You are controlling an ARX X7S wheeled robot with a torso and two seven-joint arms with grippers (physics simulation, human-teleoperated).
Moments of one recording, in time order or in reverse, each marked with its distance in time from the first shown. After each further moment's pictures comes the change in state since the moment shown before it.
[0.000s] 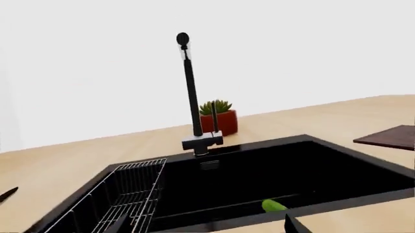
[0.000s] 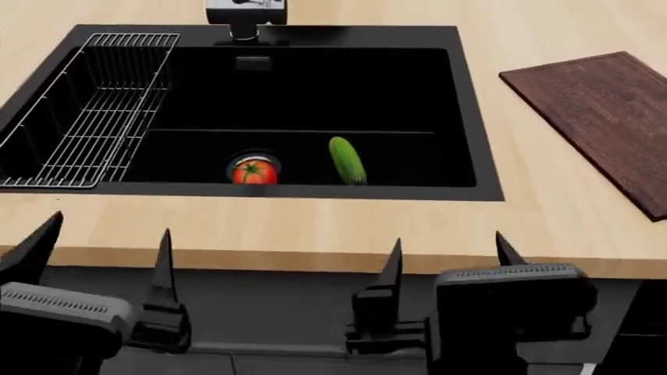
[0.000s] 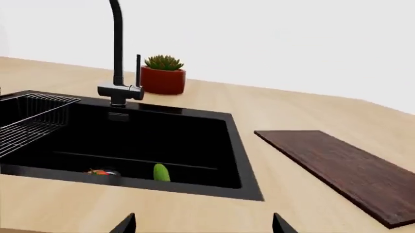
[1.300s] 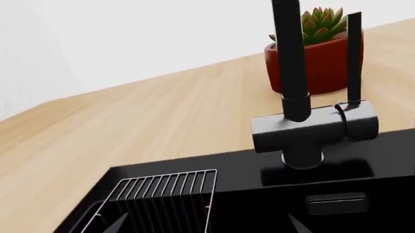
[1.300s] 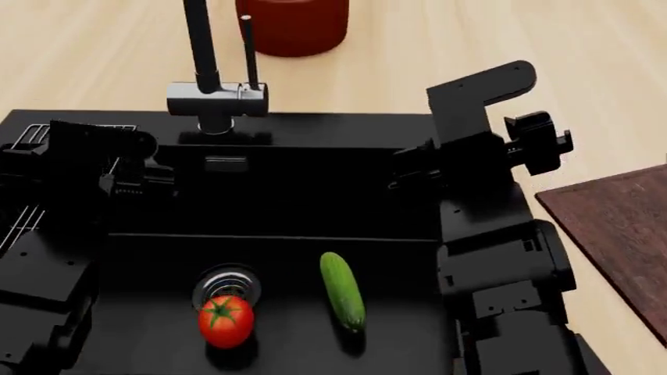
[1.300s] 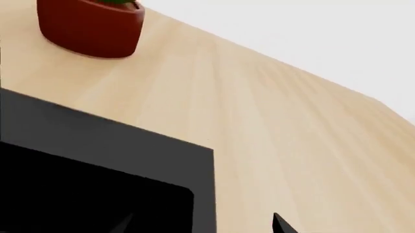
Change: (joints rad) left arm -0.914 0.029 0.069 -1.593 -0.011 0.343 -0.127; right arm 1.009 -0.061 -0.245 1.761 -0.052 -0.470 -0.084
